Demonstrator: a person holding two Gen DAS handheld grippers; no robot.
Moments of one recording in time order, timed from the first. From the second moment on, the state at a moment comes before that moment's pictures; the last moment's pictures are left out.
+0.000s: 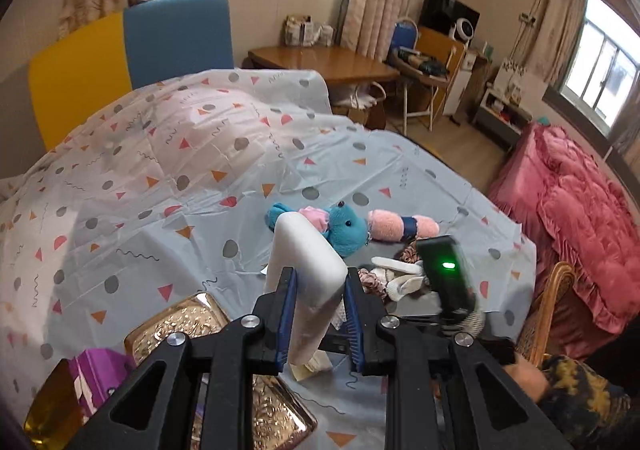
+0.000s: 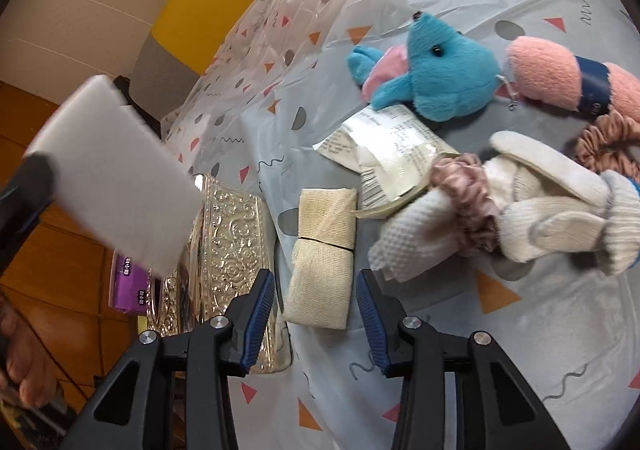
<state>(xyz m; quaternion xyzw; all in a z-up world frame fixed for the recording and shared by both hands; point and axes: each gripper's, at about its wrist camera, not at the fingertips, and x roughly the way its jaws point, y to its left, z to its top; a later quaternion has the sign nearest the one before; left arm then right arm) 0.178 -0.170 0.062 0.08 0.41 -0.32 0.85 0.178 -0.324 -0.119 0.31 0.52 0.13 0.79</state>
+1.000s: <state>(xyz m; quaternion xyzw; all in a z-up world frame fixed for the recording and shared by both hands) 0.059 0.121 0.064 -0.17 0.34 -0.14 0.91 0.188 -0.282 -0.150 0.05 0.57 0.09 0.81</state>
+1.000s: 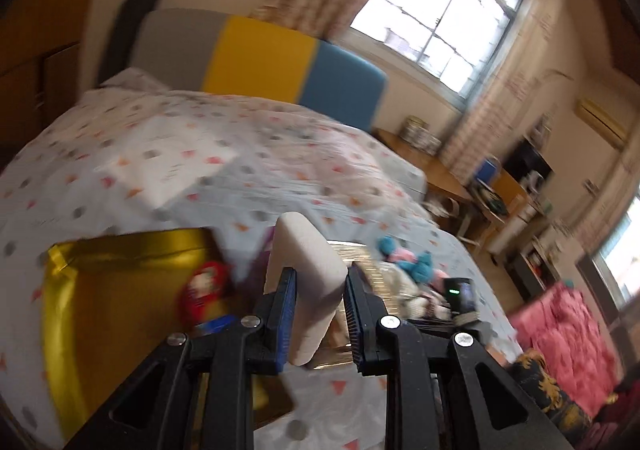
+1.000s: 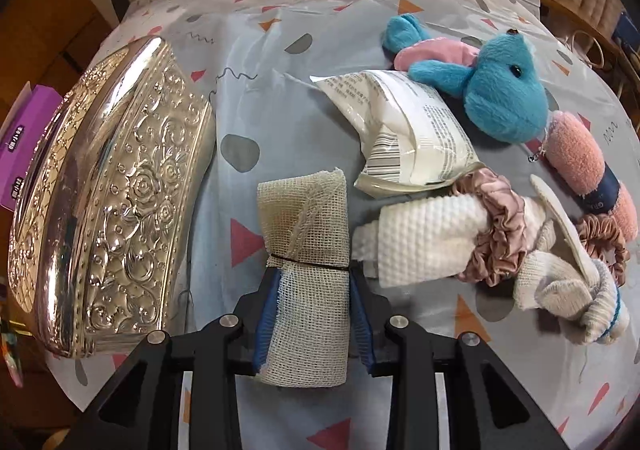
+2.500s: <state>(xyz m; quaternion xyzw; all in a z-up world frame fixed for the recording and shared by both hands) 0.014 0.132 -0.037 -0.11 0.38 0.12 0.91 0.182 -0.252 -0.147 -0.01 0.54 0.08 0.84</state>
